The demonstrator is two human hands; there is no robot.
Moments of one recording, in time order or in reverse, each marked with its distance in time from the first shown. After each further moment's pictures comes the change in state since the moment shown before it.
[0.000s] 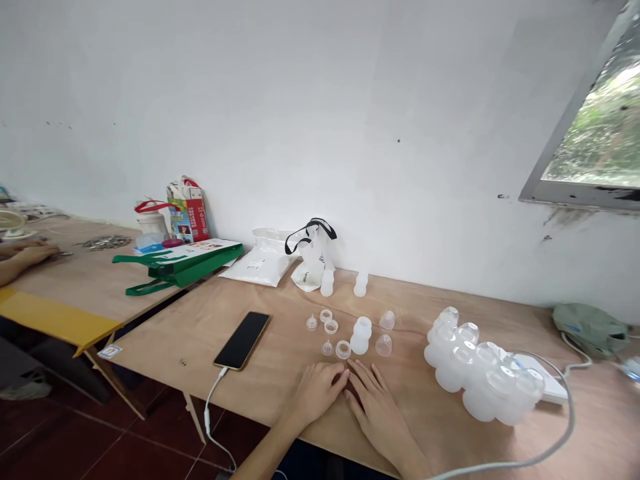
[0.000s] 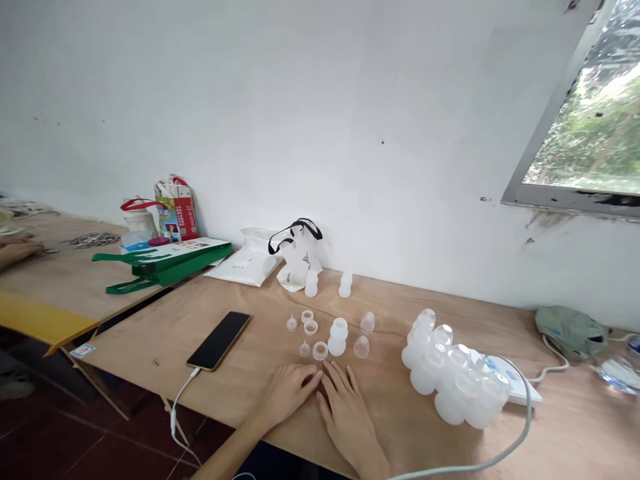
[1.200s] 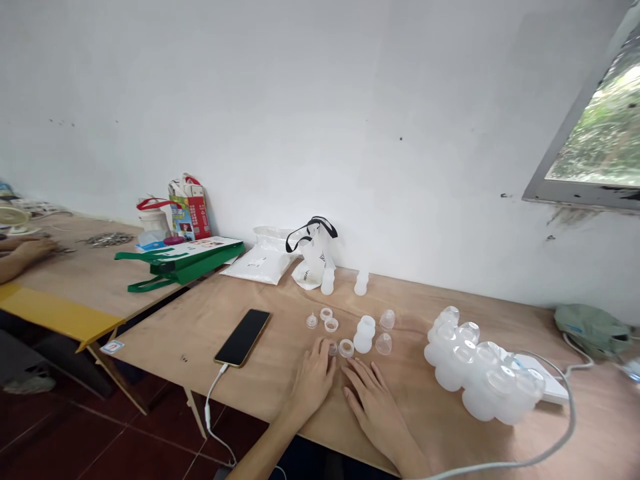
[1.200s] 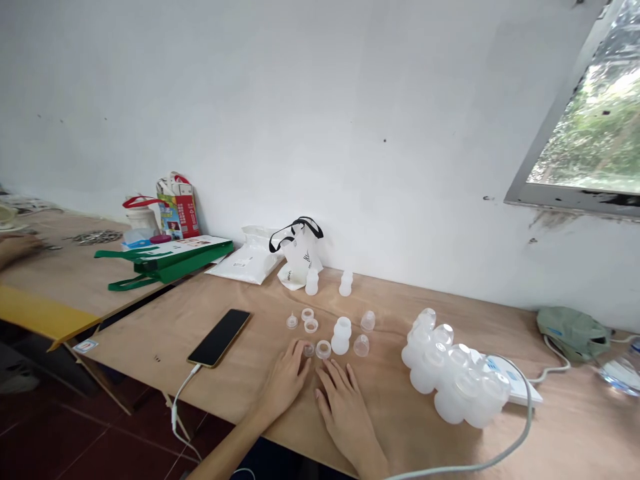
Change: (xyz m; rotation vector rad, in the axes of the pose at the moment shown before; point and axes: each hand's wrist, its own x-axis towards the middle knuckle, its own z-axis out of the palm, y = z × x) left_hand 0.007 -0.018 0.022 0.015 0.241 -0.121; right_hand 0.001 -0.003 -0.003 -0.009 0.032 -0.007
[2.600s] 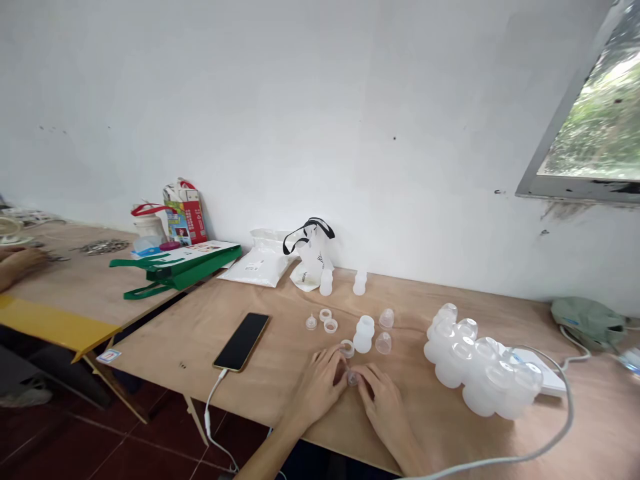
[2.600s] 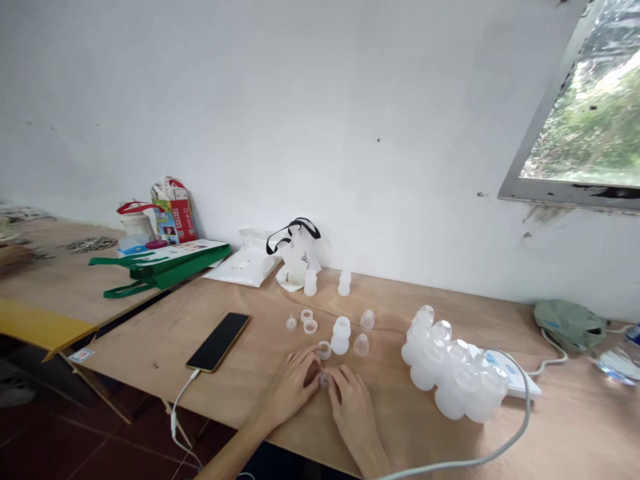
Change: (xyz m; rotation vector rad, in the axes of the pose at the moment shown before) left_hand -0.004 0.011 -0.016 -0.172 -0.096 0.237; right_hand 0.005 -0.005 -0.008 0.267 0.197 0.182
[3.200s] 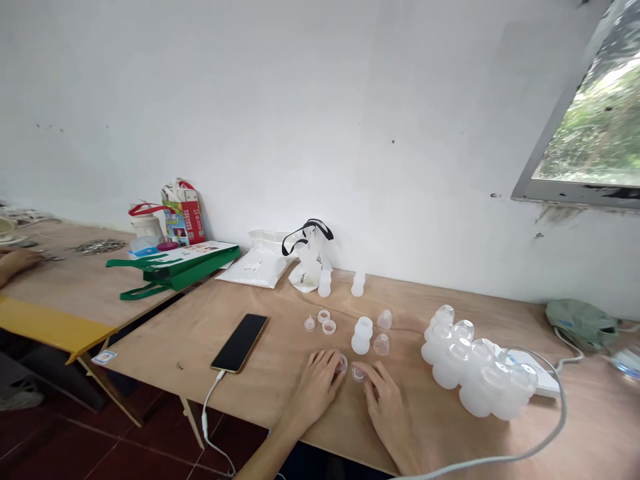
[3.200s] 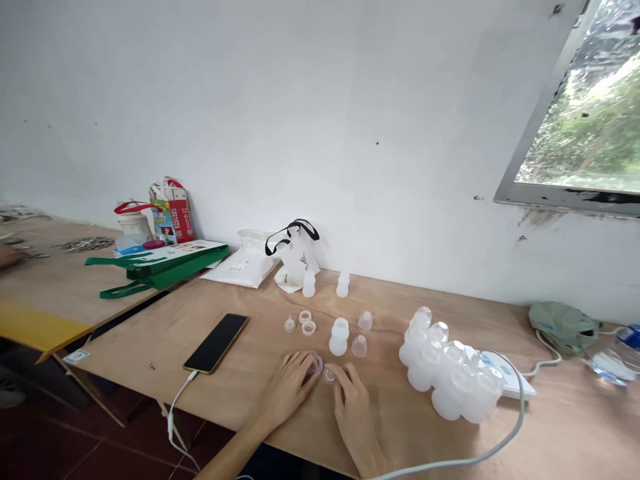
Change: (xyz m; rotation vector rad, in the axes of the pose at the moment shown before) left_hand 0.000 -0.002 0.004 0.089 0.005 -0.001; right_hand -0.005 0.003 -0.002 0.038 0.123 0.018
